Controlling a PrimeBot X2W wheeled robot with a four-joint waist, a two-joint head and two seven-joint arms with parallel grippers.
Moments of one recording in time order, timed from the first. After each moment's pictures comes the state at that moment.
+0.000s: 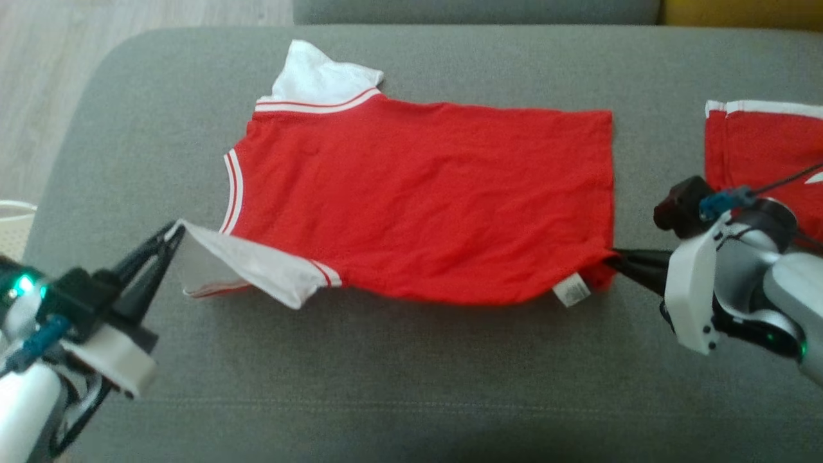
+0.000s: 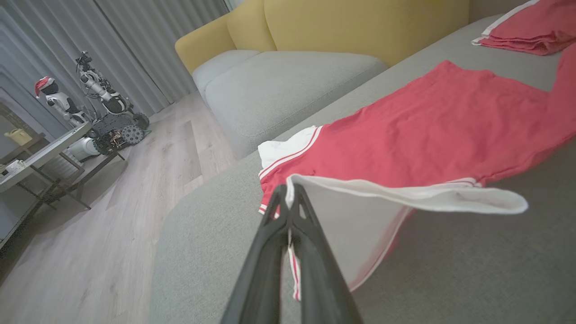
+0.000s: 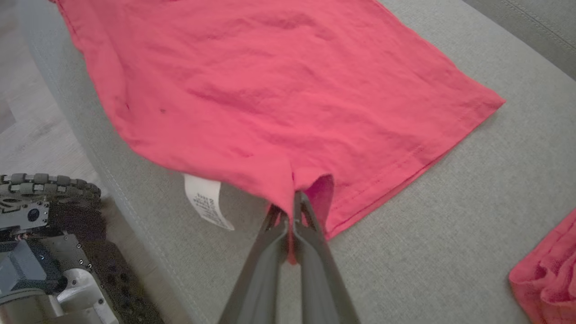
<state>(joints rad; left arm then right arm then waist) -0.18 0.69 -0.44 0.07 -0.27 -0.12 -0.21 -0.78 -0.89 1.29 0.31 0.89 0.12 0.35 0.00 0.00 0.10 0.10</state>
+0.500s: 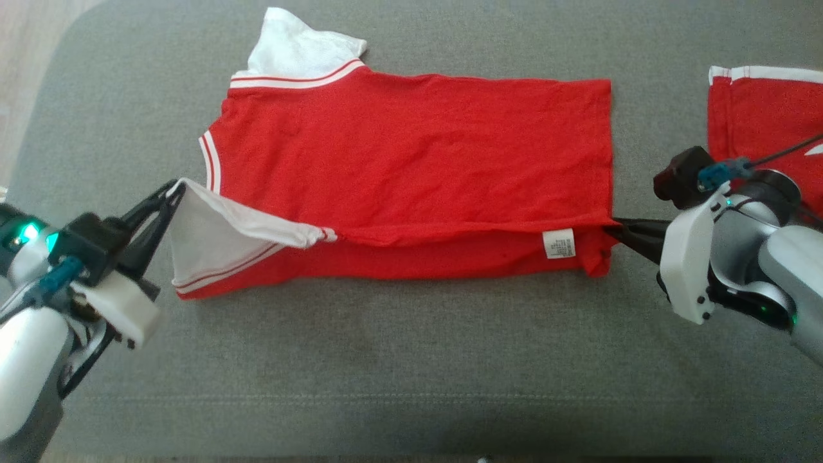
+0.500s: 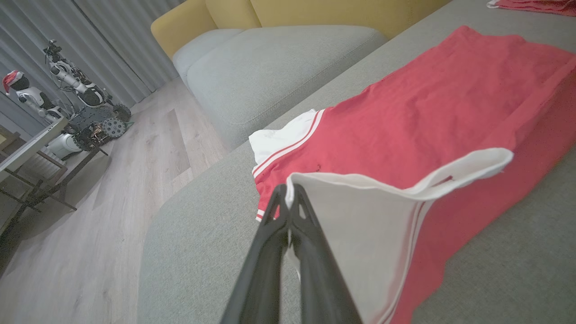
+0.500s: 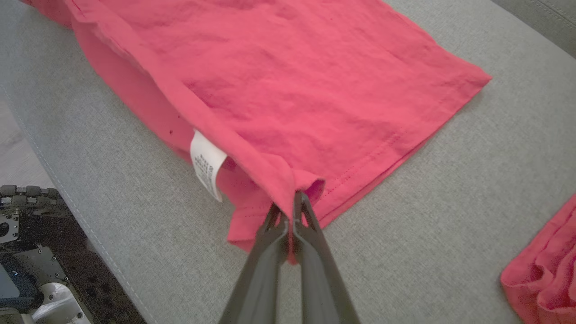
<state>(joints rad) -0.41 0.68 -0.56 0.26 -0.28 -0.13 -0.22 -0.84 -0.84 1.30 0.41 0.86 0.12 0.34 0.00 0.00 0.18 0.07</state>
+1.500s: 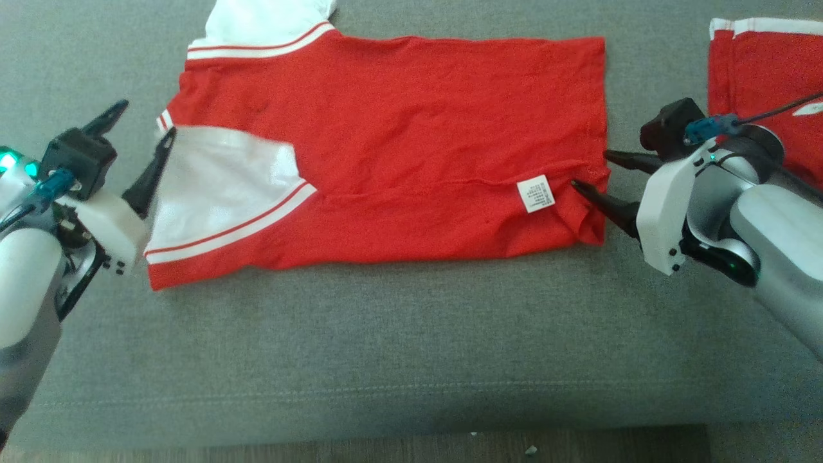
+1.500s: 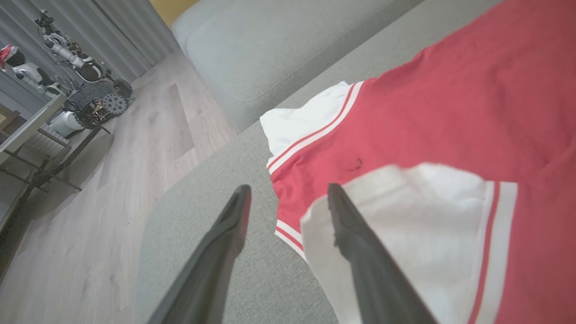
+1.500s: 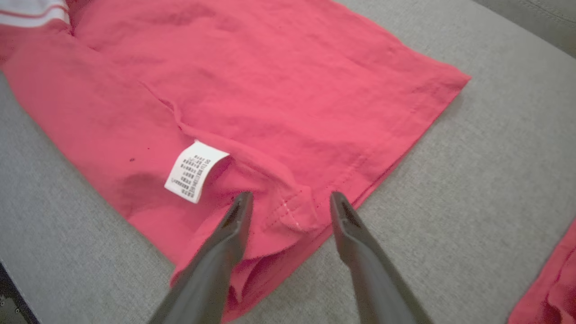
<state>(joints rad) -0.72 0.61 -0.73 0.60 -0.32 -0.11 -0.25 -0.95 -0.69 1.29 0.61 0.82 0.12 0.24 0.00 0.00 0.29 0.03</state>
